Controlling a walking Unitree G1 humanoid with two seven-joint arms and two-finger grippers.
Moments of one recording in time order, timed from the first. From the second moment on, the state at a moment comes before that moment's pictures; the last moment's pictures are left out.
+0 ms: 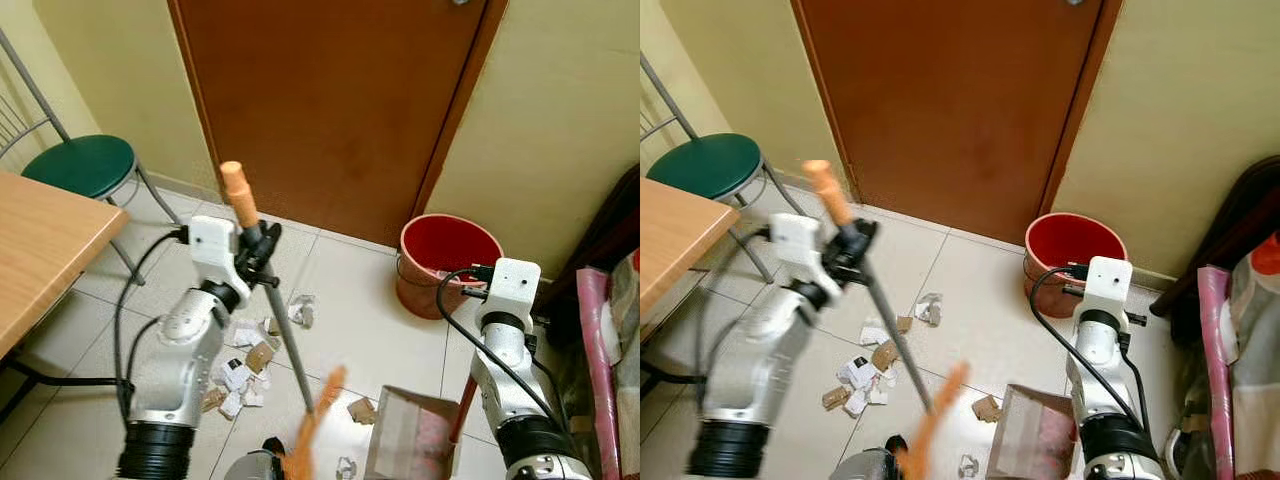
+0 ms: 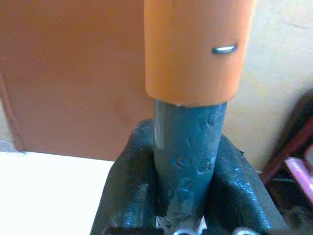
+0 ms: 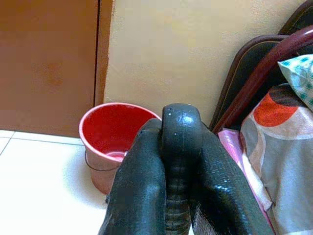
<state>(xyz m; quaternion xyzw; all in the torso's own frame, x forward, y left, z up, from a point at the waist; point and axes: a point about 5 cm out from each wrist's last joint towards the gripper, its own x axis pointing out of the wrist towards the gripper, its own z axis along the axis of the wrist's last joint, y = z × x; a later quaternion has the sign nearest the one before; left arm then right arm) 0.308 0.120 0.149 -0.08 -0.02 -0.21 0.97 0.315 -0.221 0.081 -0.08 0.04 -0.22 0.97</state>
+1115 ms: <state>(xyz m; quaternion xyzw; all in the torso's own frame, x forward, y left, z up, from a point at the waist) 0.335 0.165 0.199 -0.09 -0.12 -0.13 0.98 0.316 -0.213 0.081 -0.06 0.03 -0.20 0.98</state>
